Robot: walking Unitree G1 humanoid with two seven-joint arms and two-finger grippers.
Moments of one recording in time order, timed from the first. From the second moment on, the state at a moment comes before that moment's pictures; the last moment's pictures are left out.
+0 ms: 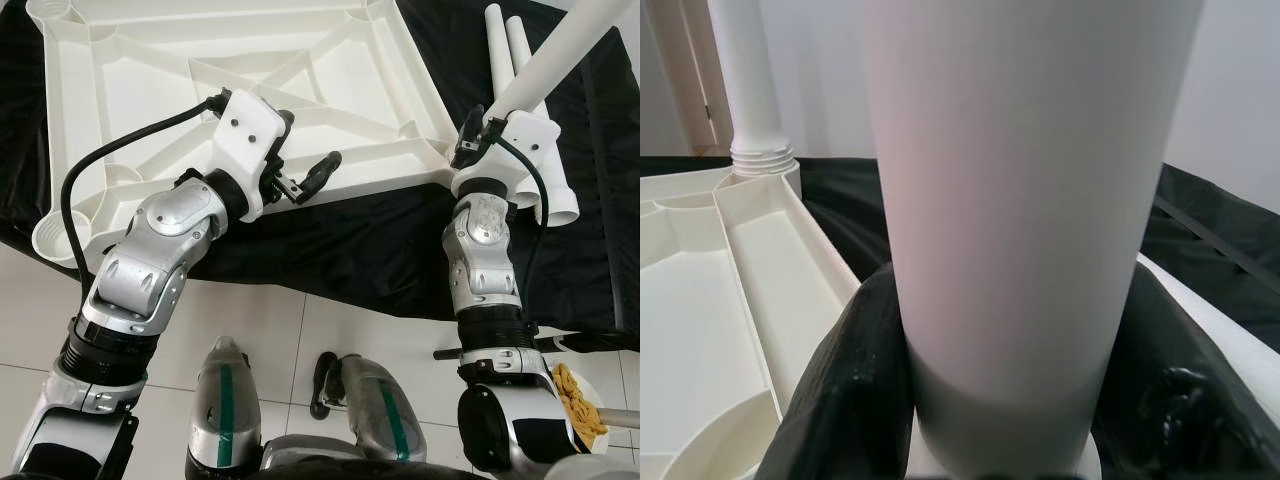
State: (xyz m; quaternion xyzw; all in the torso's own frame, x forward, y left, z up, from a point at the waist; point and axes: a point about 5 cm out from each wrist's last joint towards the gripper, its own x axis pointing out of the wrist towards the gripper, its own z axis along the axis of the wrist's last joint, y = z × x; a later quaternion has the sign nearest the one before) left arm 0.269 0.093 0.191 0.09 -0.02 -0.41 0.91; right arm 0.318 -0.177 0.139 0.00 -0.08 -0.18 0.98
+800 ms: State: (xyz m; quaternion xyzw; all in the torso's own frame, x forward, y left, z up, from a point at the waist) left arm 0.269 0.092 0.193 0.09 -0.02 -0.41 0.91; right arm 0.332 -0.195 0.146 0.09 -0.06 -0.15 0.98
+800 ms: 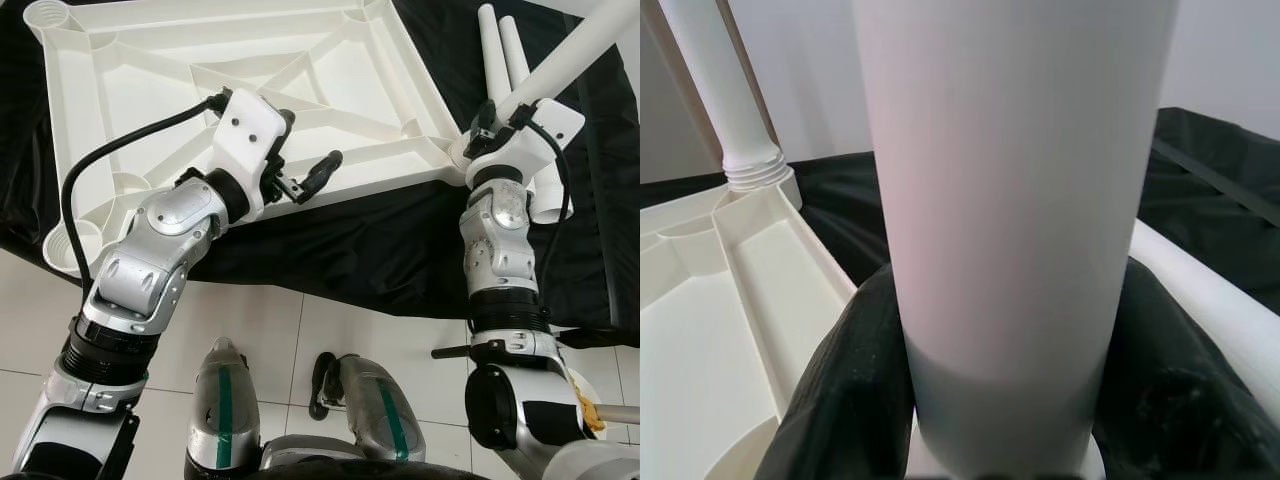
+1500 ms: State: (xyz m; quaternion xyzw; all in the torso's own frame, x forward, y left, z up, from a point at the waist) left arm 0.270 0.091 0.195 0.09 -0.03 -0.41 0.91; right arm 0.330 -0.196 0.144 0.09 -0.05 -0.17 0.98
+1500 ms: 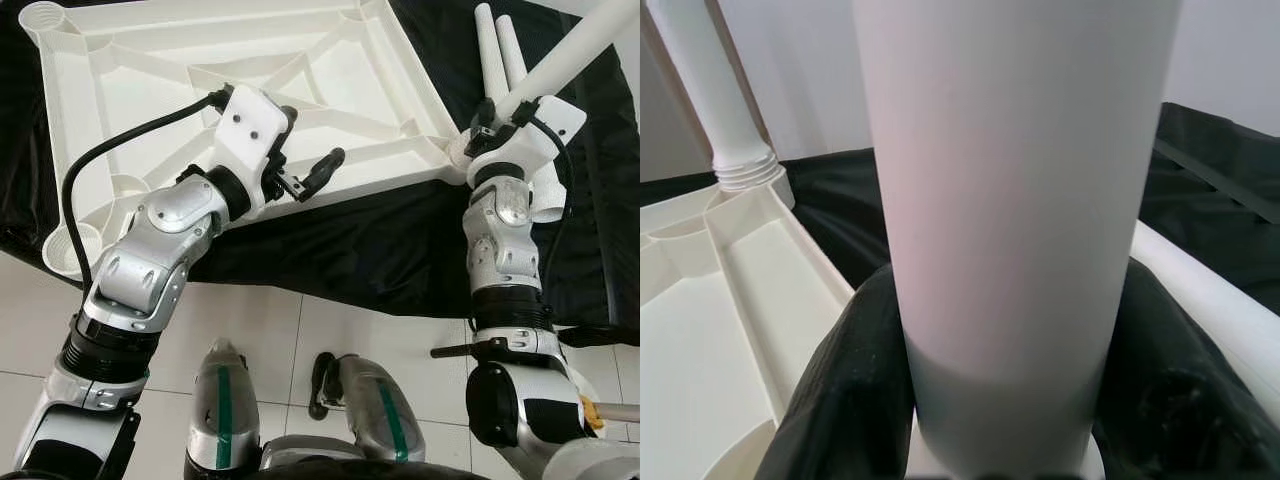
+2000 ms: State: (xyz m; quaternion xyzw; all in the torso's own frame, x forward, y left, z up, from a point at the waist) left arm 0.270 0.091 0.195 0.09 -0.03 -0.41 0.91; right arm 0.334 -0.190 0.148 0.10 -0.06 -0.26 0.96
